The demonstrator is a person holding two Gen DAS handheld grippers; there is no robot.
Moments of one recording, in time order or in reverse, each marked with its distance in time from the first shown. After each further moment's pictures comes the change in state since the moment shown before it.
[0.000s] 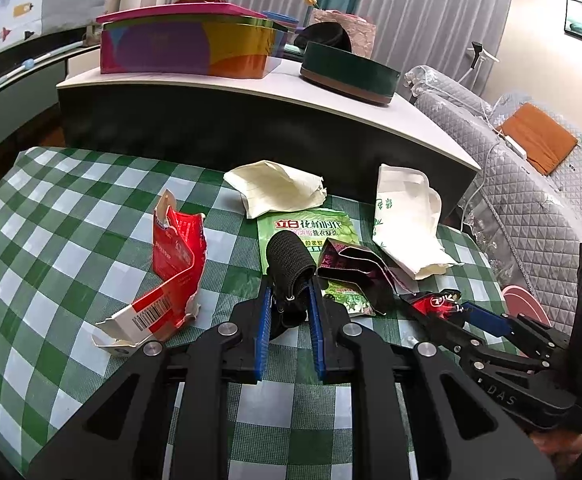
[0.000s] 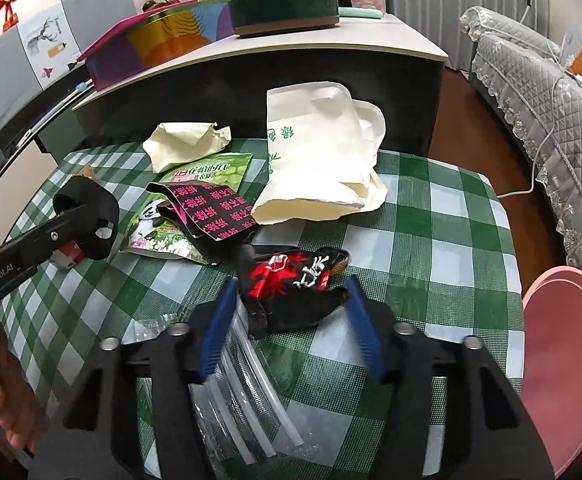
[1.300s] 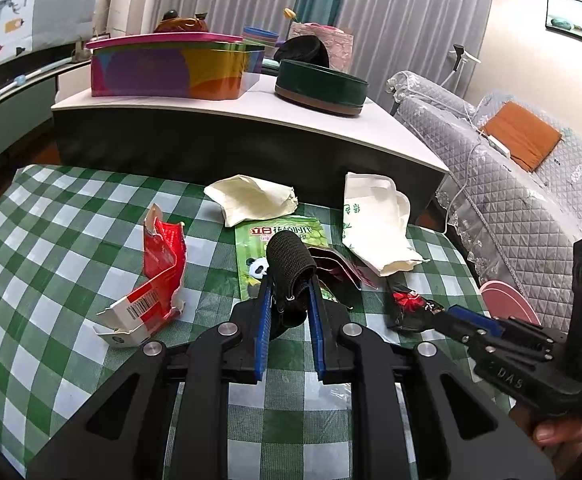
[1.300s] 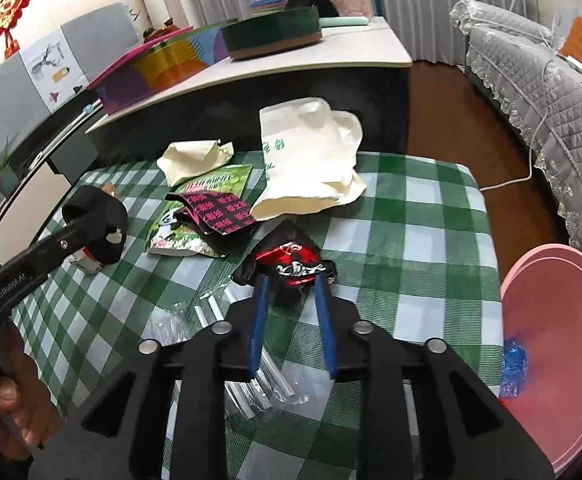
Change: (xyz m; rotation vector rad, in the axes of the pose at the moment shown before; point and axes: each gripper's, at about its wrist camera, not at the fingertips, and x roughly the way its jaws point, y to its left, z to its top) left arm -0.025 -0.017 -0.004 0.038 -0.037 -0.036; right arm -0.028 -0.014 -0.010 0.054 -0.022 0.054
